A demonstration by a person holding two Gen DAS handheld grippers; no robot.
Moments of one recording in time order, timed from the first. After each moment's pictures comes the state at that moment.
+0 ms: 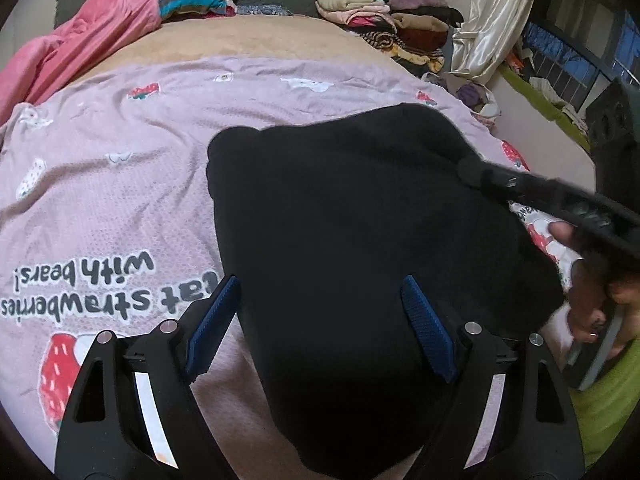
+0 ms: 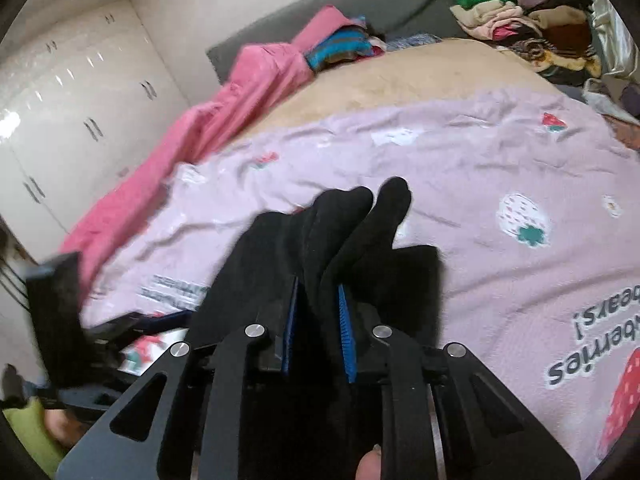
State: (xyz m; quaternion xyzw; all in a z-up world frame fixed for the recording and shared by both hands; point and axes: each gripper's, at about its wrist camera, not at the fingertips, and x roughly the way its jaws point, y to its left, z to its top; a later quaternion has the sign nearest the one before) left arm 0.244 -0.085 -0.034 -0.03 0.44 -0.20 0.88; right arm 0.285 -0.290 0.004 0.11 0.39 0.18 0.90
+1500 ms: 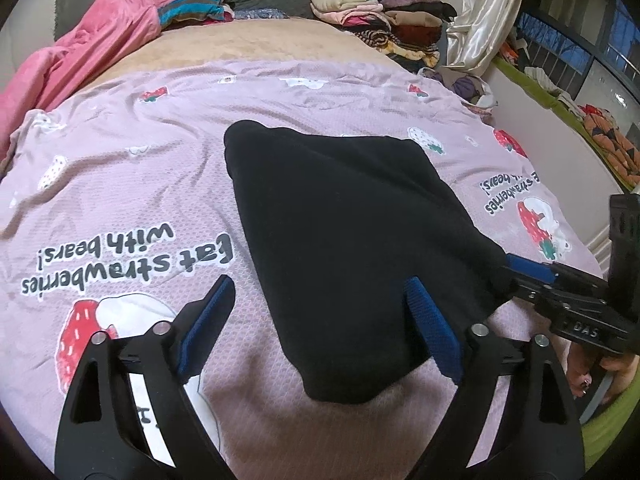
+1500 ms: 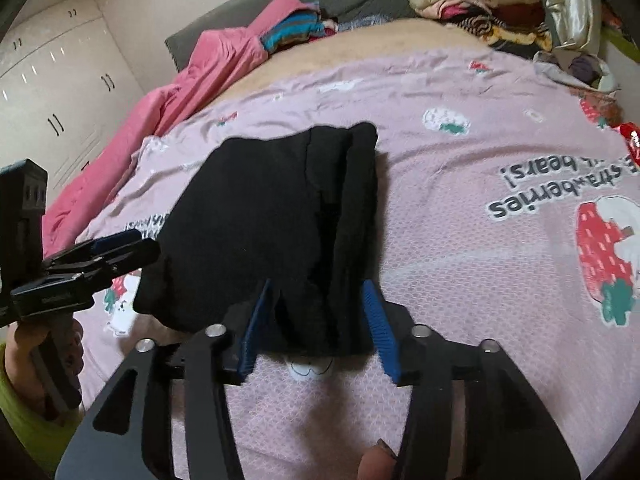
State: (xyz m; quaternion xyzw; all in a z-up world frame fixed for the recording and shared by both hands) left arm 0.200 -0.078 -0.020 -0.01 0.43 -0.19 0.88; right arm 0.182 -0.302 -0.024 0.11 0.41 0.11 0.90
